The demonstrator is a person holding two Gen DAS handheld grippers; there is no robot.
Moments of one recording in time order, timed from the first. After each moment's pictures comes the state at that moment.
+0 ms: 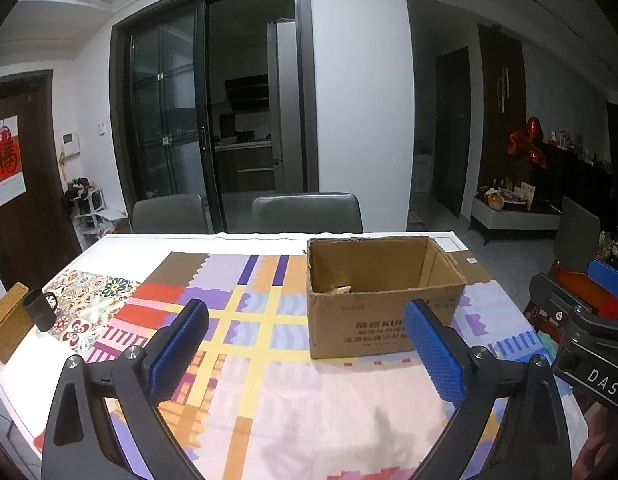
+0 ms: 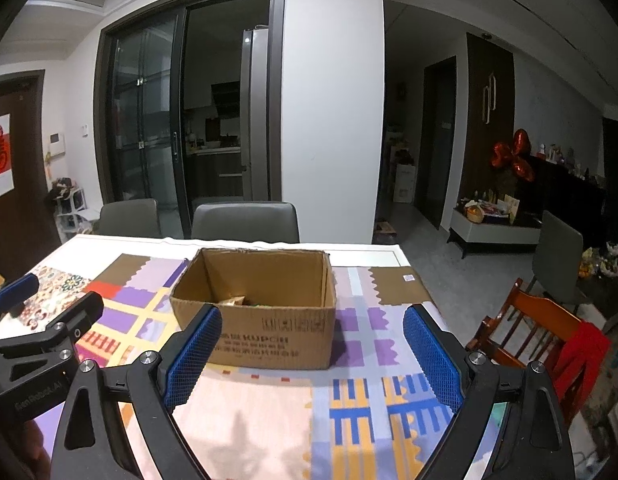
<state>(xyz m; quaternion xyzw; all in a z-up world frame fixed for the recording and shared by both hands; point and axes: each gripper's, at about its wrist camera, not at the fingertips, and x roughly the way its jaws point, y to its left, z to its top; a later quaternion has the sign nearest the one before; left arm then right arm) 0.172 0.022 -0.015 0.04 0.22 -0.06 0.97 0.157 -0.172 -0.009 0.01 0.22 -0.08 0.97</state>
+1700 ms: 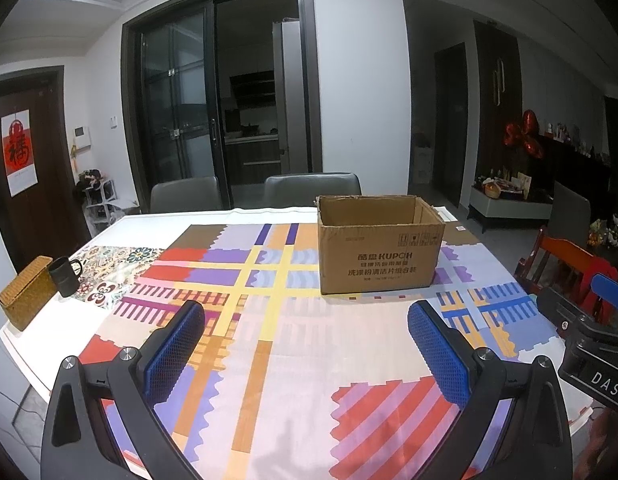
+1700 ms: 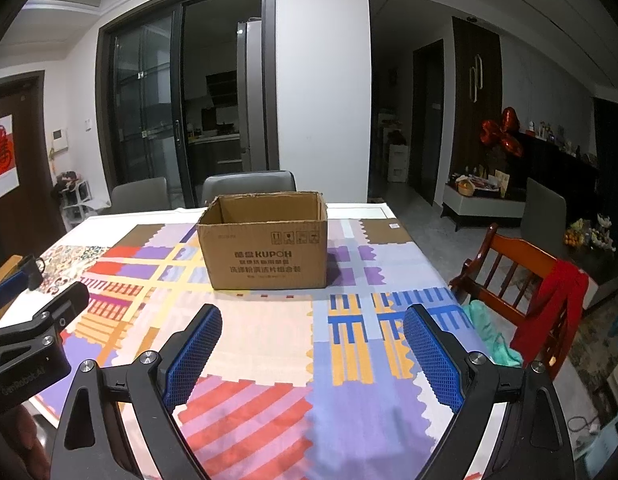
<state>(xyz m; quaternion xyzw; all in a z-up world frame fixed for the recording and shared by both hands) 0.055 0.057 -0.045 0.04 0.23 -0.06 0.97 0.024 -0.154 -0.045 0.03 0.24 -0.09 0.97</state>
